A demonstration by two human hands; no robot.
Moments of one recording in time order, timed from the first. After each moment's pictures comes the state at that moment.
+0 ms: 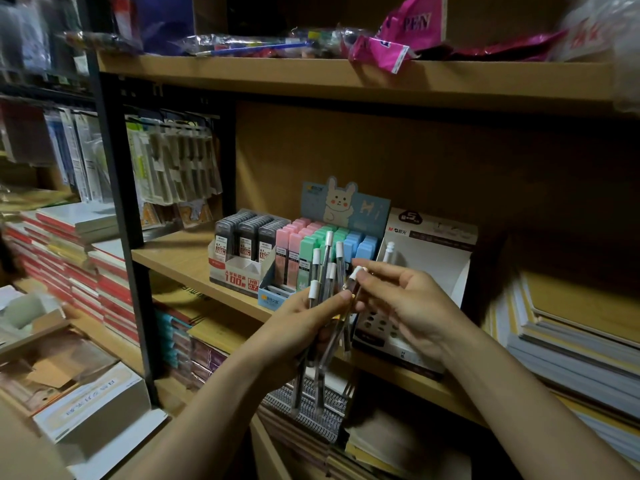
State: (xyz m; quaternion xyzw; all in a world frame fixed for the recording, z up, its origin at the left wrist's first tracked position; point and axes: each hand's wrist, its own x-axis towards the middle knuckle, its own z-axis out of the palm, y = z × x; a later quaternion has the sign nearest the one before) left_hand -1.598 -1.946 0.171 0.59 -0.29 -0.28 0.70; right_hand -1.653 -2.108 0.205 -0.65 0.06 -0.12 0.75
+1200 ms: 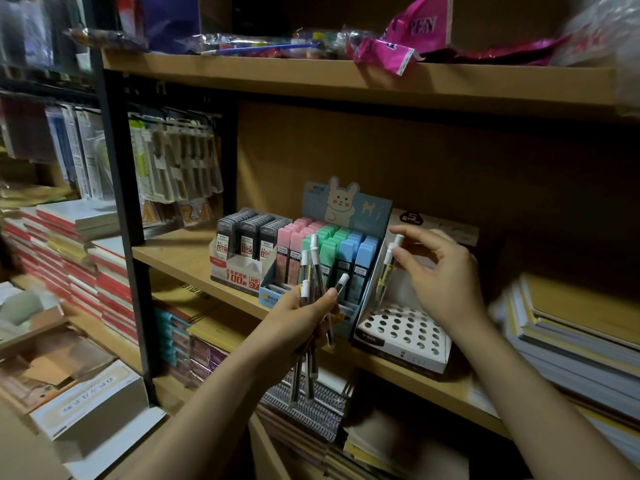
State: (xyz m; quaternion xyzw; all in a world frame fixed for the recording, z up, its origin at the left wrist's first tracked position) left_hand -1.590 -1.949 0.165 0.64 -0.20 -0.23 0.71; right_hand -1.653 -2.138 0.216 -0.82 0.00 -0.42 0.38
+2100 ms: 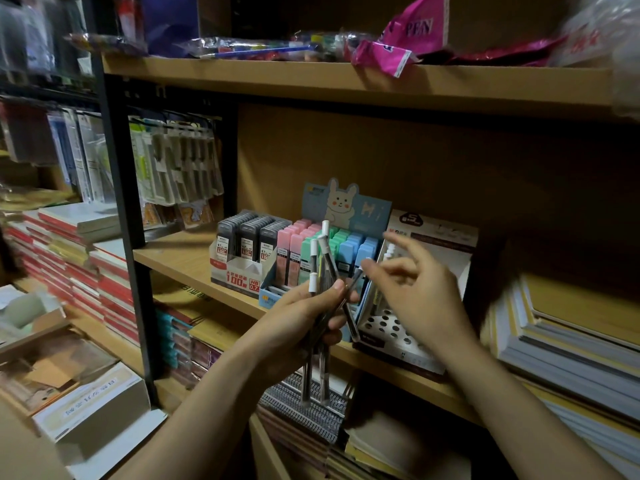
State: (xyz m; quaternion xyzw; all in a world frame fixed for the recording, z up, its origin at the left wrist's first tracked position) left_hand -1.601 -1.946 0.182 0.50 -0.29 -0.34 0.74; right_hand -1.666 -2.104 0.211 -0.83 0.04 -0.35 0.43
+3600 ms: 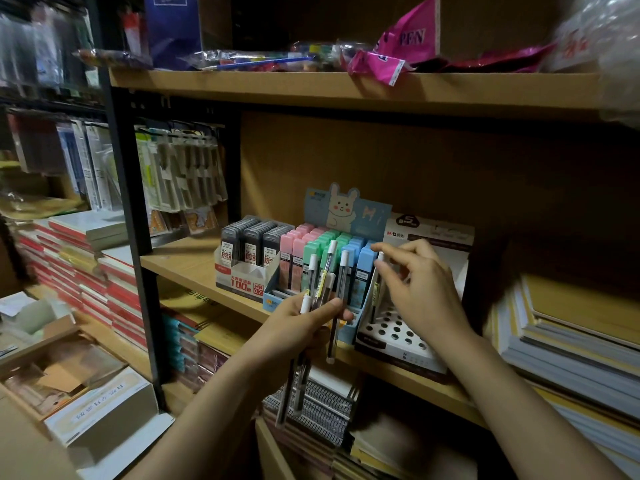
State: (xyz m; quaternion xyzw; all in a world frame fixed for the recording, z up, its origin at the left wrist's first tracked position) left_hand -1.590 -1.939 0.165 0.62 -0.28 -0.24 0.69; right_hand -1.646 -2.125 0.203 -0.88 0.03 -0.41 0.24
